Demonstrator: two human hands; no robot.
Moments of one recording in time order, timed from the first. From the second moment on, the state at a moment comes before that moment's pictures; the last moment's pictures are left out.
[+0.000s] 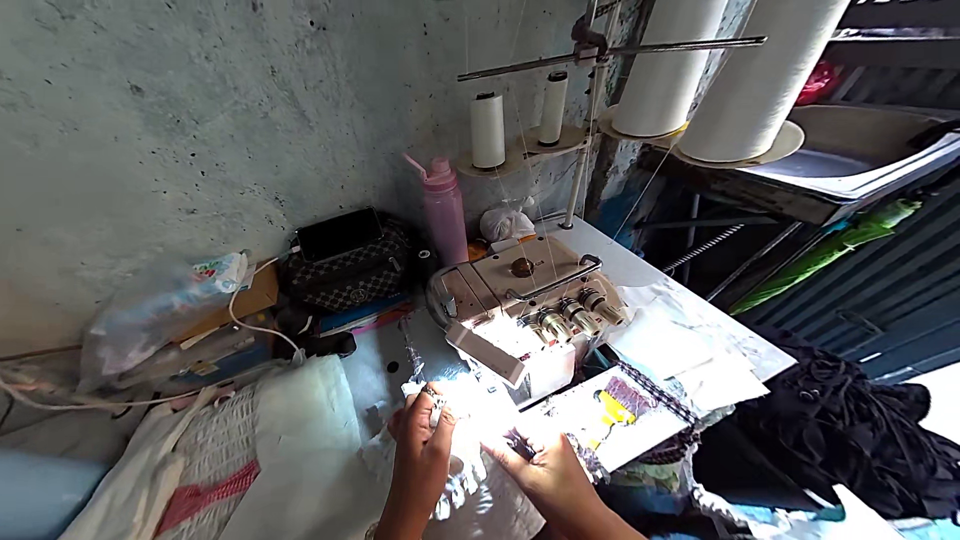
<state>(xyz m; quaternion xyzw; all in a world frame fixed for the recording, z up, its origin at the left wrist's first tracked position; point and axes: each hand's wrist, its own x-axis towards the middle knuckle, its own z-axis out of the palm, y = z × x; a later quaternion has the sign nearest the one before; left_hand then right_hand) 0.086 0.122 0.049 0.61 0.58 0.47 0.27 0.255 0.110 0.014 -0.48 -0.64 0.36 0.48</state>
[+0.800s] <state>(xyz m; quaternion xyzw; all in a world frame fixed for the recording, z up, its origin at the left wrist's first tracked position) 0.031 0.198 0.096 0.63 0.63 0.46 -0.04 0.278 0.097 0.003 -0.47 -0.57 0.47 0.49</state>
